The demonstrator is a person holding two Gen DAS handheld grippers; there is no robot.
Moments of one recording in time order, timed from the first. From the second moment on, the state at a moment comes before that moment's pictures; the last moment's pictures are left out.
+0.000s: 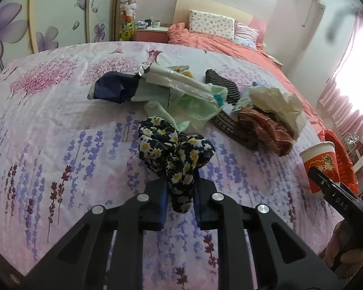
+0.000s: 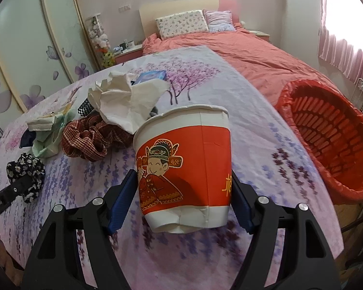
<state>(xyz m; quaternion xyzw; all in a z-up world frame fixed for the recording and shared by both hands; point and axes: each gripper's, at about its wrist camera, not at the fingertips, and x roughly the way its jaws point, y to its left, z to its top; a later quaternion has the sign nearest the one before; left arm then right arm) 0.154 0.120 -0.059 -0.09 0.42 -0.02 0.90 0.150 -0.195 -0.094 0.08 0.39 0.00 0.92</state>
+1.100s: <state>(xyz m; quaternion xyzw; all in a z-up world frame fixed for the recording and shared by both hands) 0.189 -0.190 -0.003 0.01 0.38 -0.33 0.86 0.101 -0.385 -0.051 0.17 0.28 -0.16 0.93</state>
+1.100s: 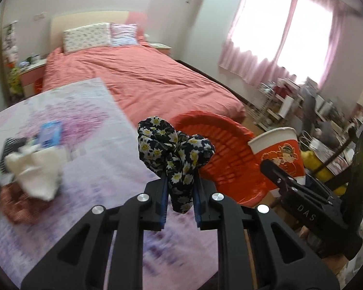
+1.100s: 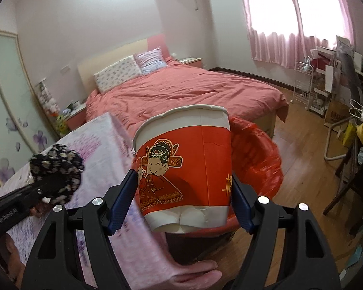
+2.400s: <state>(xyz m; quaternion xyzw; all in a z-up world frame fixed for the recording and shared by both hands) 0.213 -0.094 -0.028 0.07 0.38 -0.19 0.90 0.131 -0.321 -0.038 0.14 0.30 -0.06 0.94</state>
